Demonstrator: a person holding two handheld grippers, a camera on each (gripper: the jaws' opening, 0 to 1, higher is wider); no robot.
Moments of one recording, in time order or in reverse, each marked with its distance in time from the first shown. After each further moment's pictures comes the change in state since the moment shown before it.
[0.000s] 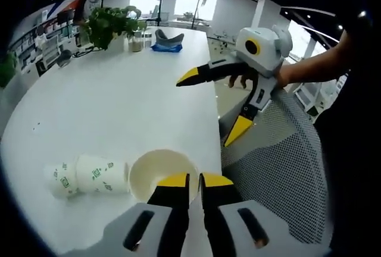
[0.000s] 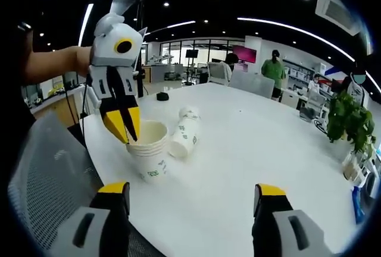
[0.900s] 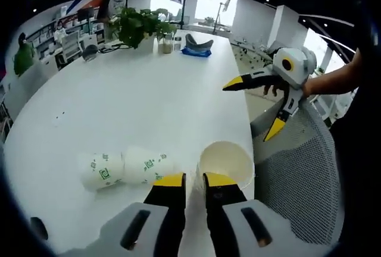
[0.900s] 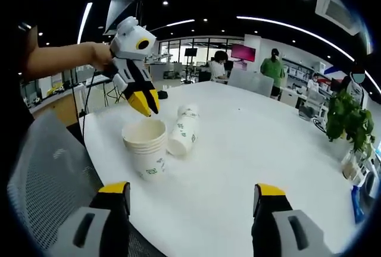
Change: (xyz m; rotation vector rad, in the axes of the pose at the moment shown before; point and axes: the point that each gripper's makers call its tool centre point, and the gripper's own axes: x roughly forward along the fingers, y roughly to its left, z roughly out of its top) left arm -0.026 0.082 -0.011 -0.076 -0.024 0.117; right arm 0.000 -0.001 -0.002 0.002 0.012 -0.008
